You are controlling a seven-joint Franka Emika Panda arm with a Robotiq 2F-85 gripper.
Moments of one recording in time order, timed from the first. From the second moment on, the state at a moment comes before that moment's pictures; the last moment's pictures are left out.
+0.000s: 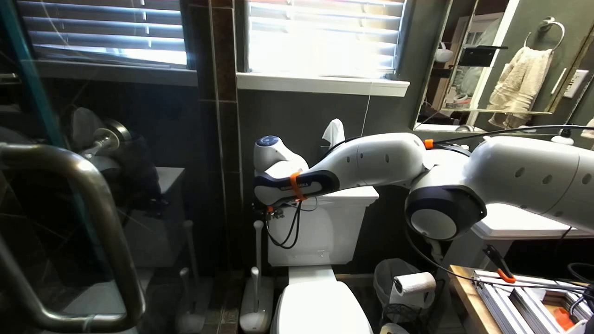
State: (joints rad) arm -0.45 1.48 -0.25 -0.54 0.04 2.19 0.70
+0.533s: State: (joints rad) arm -0.46 1.48 -0.25 -0.54 0.04 2.18 0.70
